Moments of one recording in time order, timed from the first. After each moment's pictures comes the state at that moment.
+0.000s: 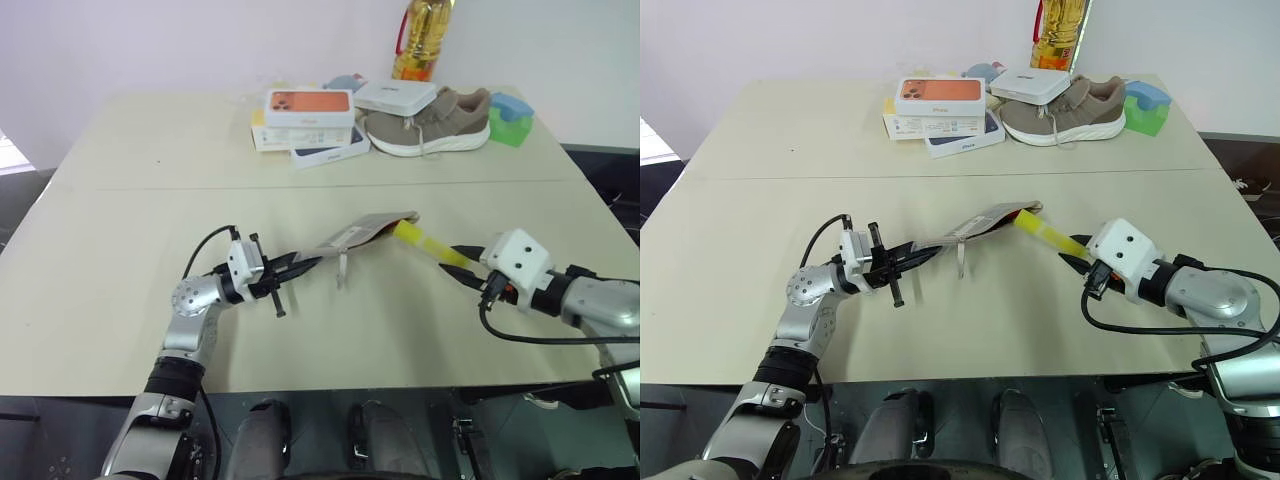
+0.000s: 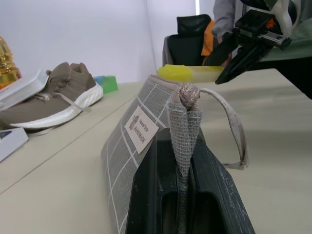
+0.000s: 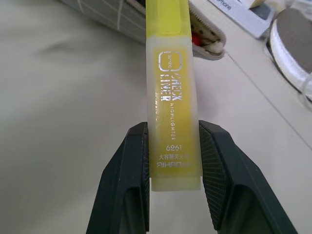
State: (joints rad) left arm -0.37 0.28 -0.06 0.31 -0.36 -0.37 -1.15; right arm -0.02 -0.85 -0.21 -0.43 0.21 0.39 0.82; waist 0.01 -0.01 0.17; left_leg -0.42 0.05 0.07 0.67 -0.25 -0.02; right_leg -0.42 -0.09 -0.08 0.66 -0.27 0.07
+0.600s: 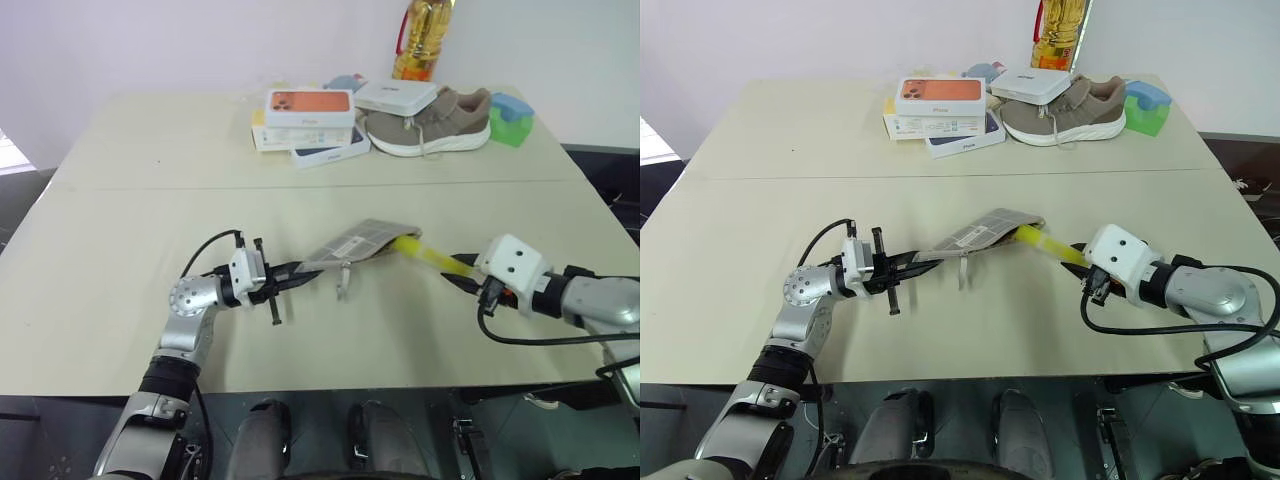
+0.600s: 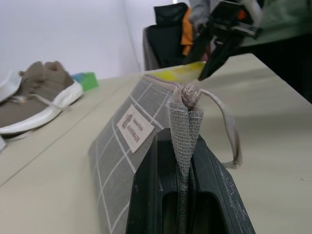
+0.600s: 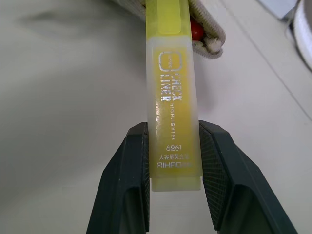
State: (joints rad) left arm -0.37 0.31 -0.10 0.31 -0.34 -0.41 -1.23; right arm -0.02 -0.95 -0.16 -0.43 0.17 0.43 0.86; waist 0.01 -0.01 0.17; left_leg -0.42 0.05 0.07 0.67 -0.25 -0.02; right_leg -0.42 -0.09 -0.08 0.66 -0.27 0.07
